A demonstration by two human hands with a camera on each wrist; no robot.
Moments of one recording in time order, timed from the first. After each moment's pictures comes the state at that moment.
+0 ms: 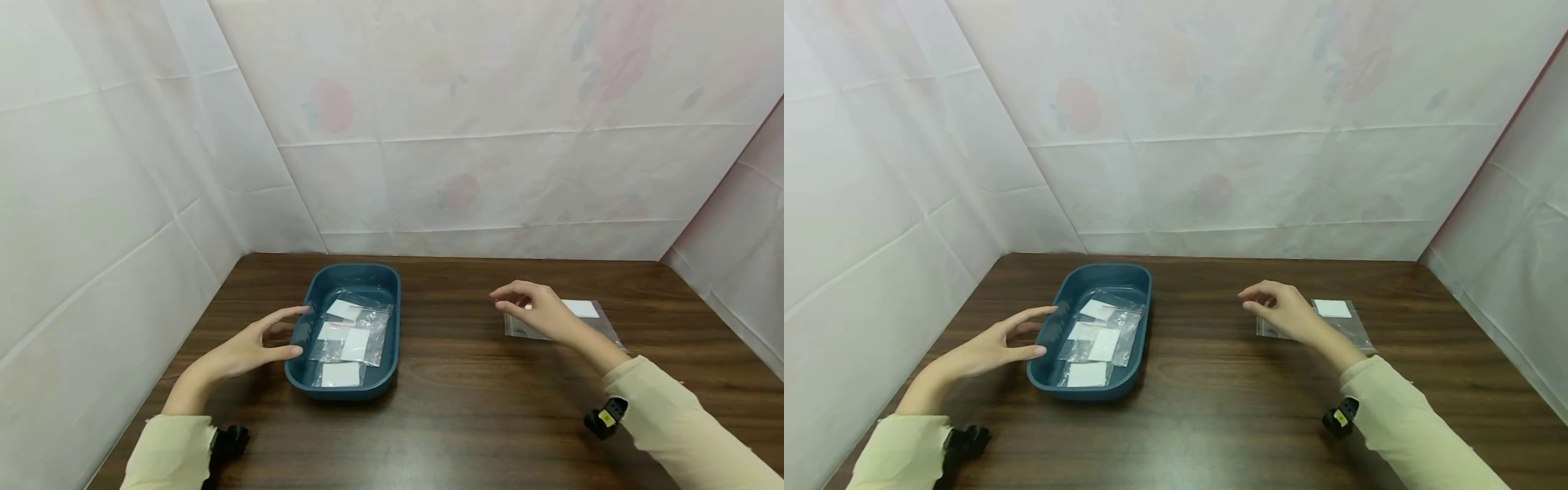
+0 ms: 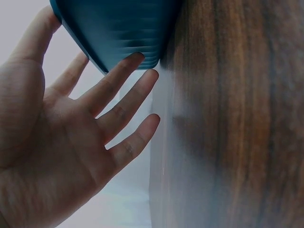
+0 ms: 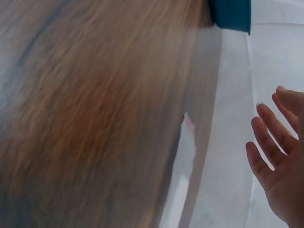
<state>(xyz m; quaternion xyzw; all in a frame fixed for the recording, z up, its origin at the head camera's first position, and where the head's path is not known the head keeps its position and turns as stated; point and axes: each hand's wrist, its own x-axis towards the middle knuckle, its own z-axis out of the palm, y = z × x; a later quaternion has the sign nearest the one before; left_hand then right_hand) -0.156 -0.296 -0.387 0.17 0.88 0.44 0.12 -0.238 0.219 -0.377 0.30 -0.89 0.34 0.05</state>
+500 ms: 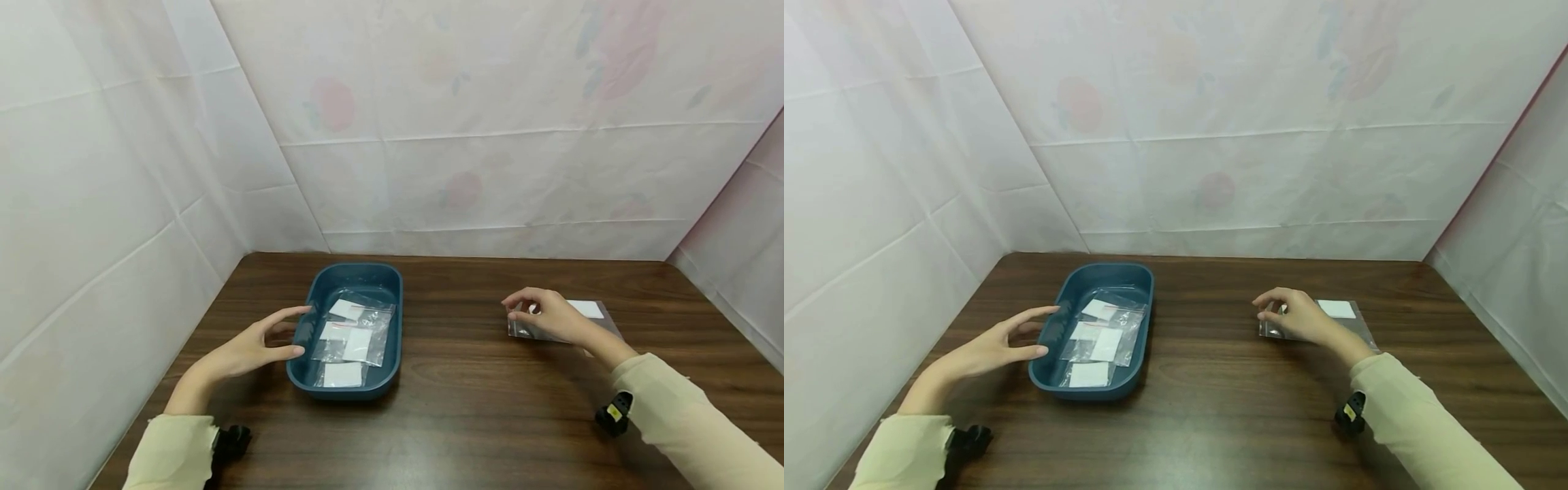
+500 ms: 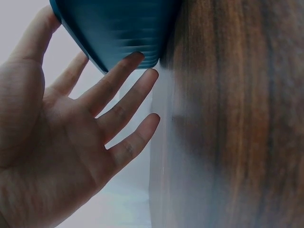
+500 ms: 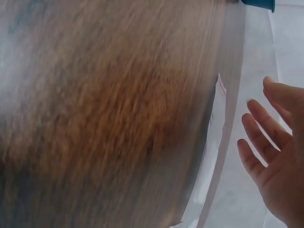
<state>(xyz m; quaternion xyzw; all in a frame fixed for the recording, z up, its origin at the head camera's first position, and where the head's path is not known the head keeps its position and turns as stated) -0.156 -0.294 -0.387 0.17 0.87 0.44 0.11 -0.249 0.241 -0.391 0.29 -0.90 0.33 -0.02</state>
